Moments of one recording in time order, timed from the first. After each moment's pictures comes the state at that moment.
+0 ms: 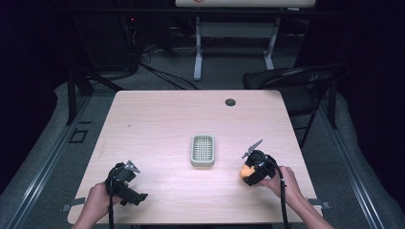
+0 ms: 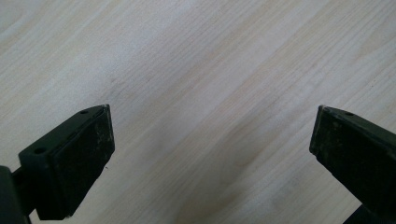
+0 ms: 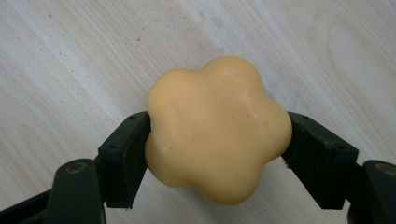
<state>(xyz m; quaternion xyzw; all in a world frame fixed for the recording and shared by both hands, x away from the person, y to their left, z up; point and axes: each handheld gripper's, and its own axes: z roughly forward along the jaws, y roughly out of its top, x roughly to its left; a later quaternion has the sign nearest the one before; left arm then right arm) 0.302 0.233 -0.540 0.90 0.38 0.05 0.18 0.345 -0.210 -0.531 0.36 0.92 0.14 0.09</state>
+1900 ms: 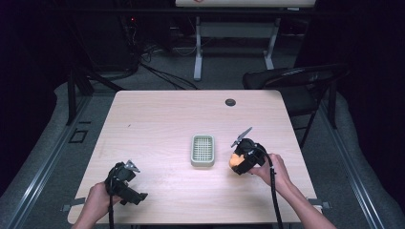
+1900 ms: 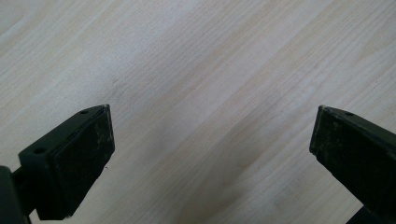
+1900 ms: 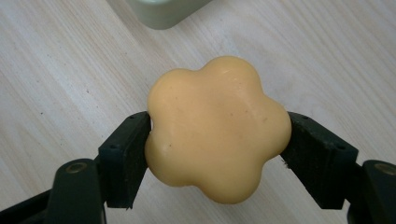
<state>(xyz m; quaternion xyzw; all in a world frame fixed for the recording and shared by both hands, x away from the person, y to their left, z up) 0.303 0.233 -0.540 0.90 0.38 0.05 0.18 0.369 -0.177 -0.503 0.33 0.92 0.17 0.09</state>
